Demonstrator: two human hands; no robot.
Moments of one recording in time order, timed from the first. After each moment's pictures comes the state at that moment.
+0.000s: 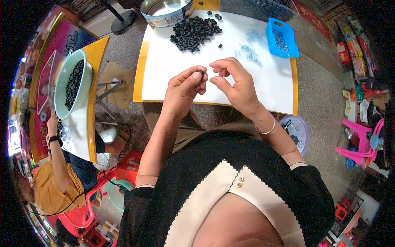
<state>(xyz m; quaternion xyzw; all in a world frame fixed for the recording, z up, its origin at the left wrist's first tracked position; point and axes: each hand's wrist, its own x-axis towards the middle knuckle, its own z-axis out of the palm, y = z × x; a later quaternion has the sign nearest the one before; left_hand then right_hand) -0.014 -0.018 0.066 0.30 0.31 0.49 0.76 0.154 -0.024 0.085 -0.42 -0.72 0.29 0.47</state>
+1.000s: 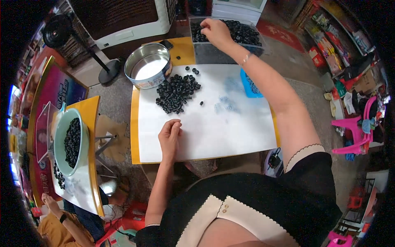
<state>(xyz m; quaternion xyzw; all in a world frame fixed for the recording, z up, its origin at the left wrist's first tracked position) -0.016 0.036 0.006 0.48 0.49 0.50 0.53 0.247 0.286 0.130 -0.52 -0.74 -0.05 0.43</state>
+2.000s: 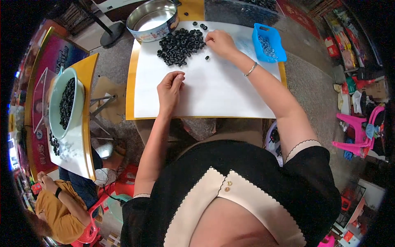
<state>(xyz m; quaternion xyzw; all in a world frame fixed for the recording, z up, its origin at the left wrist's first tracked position) -0.010 0.037 -0.001 0.50 0.50 0.50 0.51 0.214 0.171 0.004 -0.55 -0.80 0.02 0.24</state>
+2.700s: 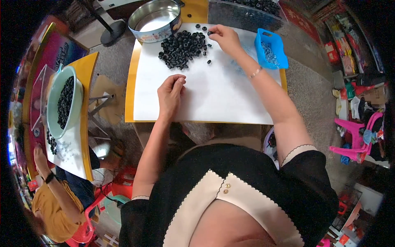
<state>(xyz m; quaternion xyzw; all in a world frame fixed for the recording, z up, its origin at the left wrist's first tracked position) -0.012 0.035 0.004 0.48 0.51 0.50 0.51 0.210 0.177 0.022 -0.58 -0.68 0.23 0.39</state>
